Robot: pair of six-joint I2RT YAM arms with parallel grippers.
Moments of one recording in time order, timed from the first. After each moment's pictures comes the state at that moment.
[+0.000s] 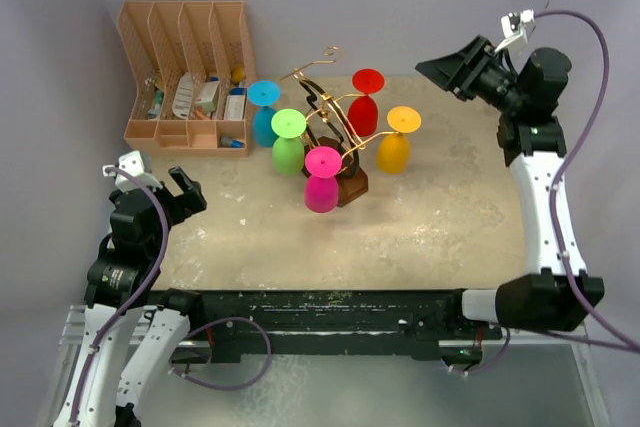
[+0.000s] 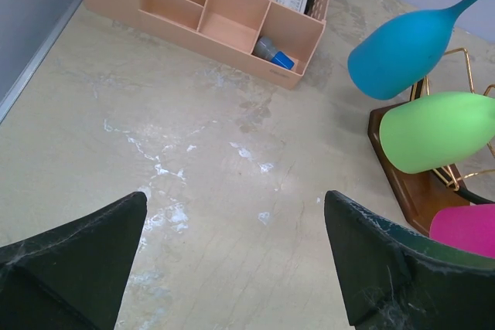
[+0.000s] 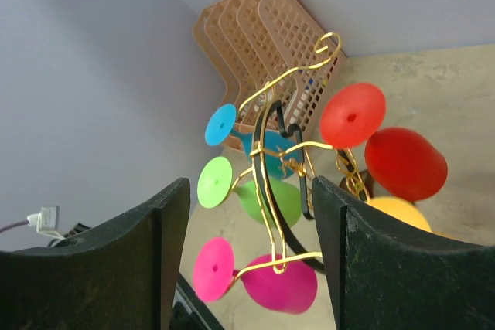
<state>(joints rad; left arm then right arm) -0.19 0.50 0.84 -0.72 -0.34 -0.43 -0.08 1.28 1.42 -0.16 -0.73 0.75</state>
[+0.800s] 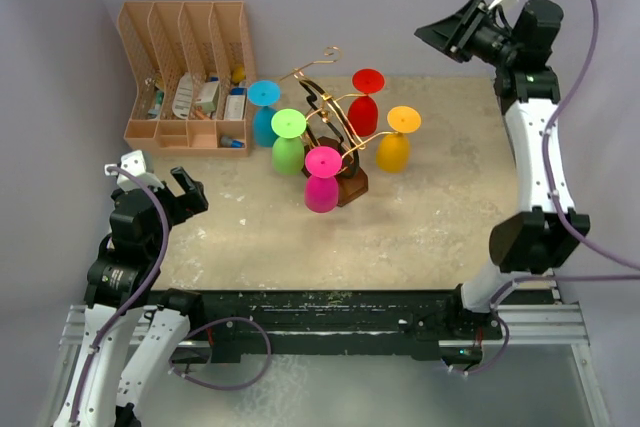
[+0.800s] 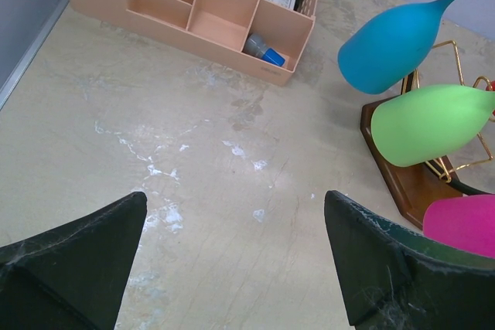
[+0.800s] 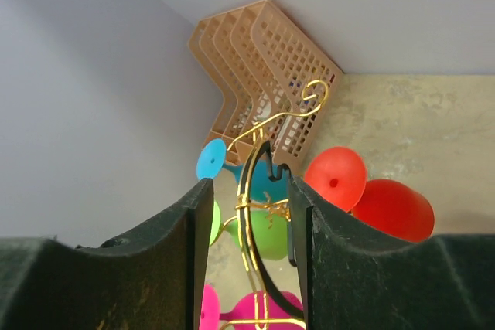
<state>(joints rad) -0.19 0.50 0.84 -0.71 -0.31 -0.42 -0.07 1.63 1.83 -0.25 -0.77 0.74</state>
